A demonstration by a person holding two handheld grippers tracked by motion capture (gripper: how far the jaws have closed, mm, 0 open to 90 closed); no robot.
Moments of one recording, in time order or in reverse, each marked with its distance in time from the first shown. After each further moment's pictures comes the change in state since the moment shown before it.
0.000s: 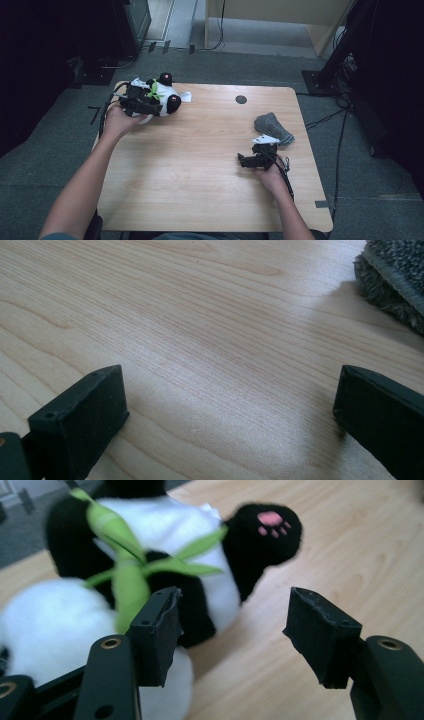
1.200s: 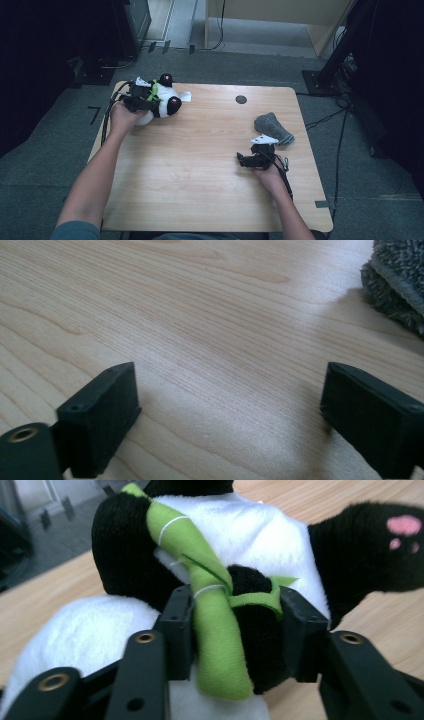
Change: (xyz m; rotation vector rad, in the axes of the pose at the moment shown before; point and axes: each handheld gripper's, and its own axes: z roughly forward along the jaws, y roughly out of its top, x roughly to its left) left arm 0.024 -0.009 0.038 -0.021 0.080 -0.021; right arm 0.004 0.002 -0.001 -0.013 0.005 -0.005
